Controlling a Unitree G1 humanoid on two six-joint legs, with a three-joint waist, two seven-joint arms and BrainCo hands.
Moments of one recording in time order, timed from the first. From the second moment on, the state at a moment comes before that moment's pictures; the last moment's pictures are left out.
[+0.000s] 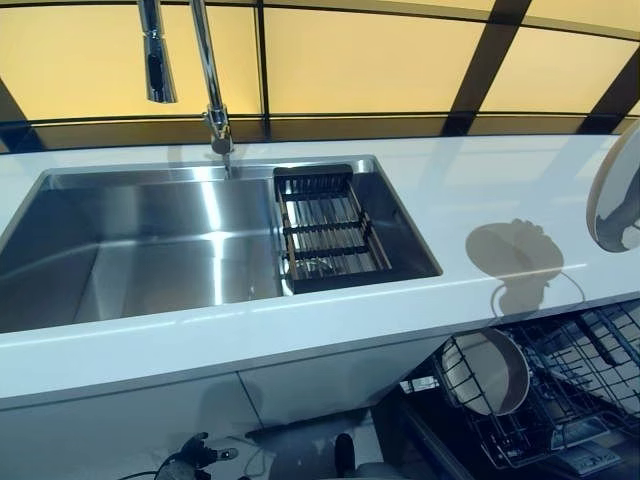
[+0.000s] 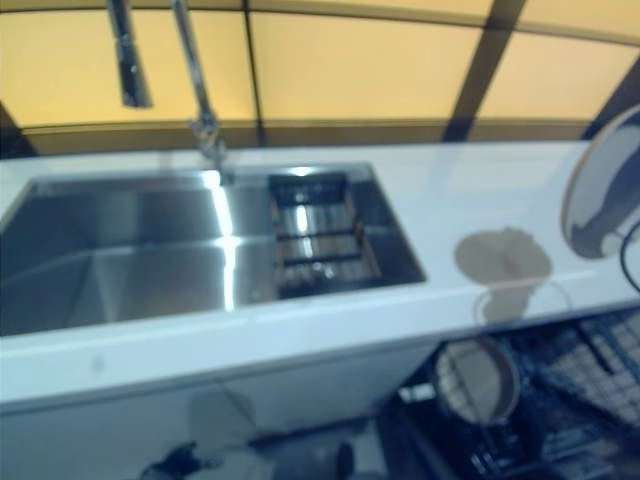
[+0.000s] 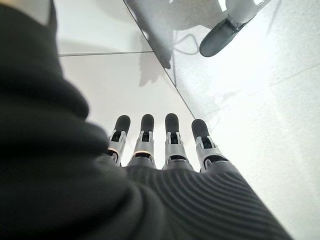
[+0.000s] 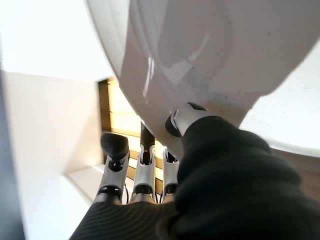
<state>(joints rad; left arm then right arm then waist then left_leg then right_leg) -0.02 0.35 -0.32 1.12 -0.01 0.03 0.10 -0.94 -1.34 0.54 0.70 -0.17 0.30 0.03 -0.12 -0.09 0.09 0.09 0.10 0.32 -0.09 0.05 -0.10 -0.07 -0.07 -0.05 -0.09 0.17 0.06</state>
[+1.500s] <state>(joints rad) -0.06 0.35 -0.29 1.16 0.05 0.03 0.07 -0.53 -1.29 0.21 0.87 -0.09 0.53 0.64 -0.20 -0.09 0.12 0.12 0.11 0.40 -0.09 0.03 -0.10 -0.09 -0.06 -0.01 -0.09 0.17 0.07</state>
